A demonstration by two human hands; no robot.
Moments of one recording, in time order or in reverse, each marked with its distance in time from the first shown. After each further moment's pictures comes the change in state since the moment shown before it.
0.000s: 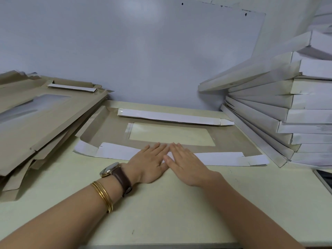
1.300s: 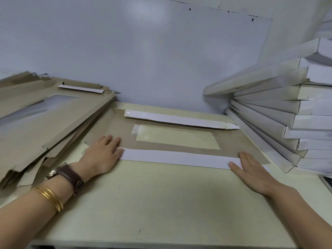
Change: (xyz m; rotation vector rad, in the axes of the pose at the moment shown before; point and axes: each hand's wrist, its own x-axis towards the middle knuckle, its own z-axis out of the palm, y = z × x) left_hand -0.061 -0.117 -0.010 -0.061 0.229 -0.438; right_hand -0.072 0.146 -0.043 0.062 0.076 0.414
